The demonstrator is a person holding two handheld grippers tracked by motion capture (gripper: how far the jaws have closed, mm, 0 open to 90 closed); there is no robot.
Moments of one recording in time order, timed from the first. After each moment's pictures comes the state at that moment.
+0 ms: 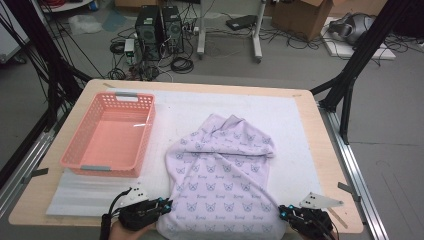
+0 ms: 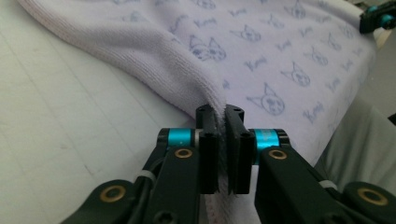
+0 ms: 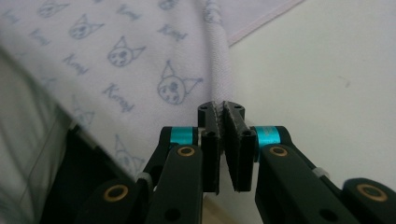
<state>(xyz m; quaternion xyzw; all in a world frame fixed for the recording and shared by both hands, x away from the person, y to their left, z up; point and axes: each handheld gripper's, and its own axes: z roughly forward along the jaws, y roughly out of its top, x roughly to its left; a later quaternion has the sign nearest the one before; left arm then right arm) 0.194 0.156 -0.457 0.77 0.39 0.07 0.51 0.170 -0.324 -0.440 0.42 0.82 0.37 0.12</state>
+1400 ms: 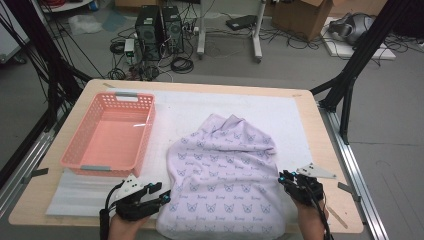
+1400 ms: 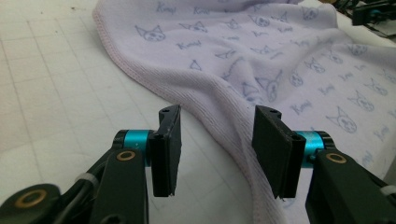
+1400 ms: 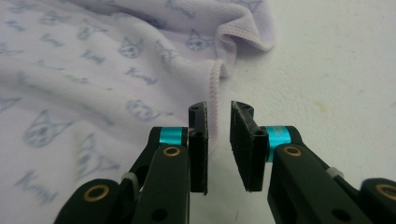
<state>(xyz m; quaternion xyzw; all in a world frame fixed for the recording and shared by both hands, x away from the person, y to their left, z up) 0.210 0.163 -0.453 0.74 0.43 0.12 0.51 0.237 -0.318 -0.434 0.49 0.74 0.38 0.24</state>
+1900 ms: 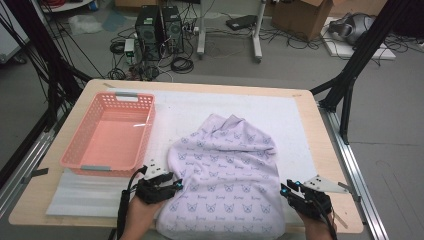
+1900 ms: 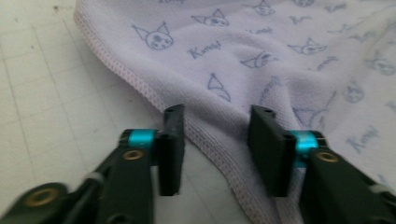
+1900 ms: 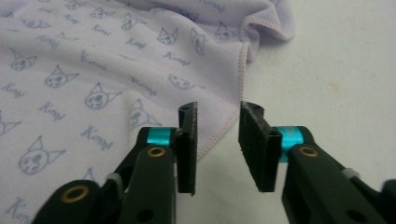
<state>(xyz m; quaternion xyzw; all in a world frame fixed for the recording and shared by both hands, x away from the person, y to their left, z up) 0.246 0.117 -0.452 0.78 0.43 0.18 0.41 0.207 -0.326 -0.431 0.48 0.75 0.40 0.22</state>
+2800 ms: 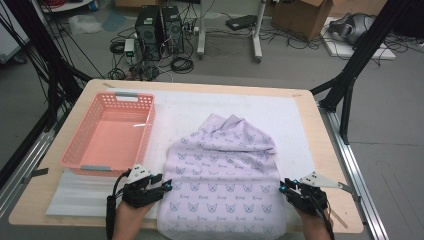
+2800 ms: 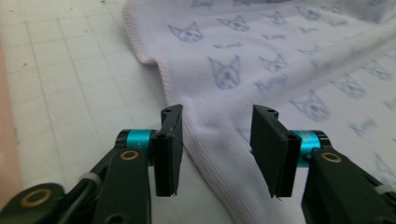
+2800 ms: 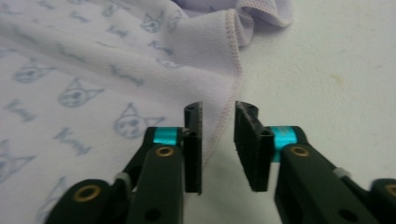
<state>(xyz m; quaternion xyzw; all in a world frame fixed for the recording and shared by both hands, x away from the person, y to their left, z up) 0.228 0.154 -0.449 0.75 0.46 0.14 0.46 0.219 -0.326 -0.441 0.48 0.76 0.39 0.21</state>
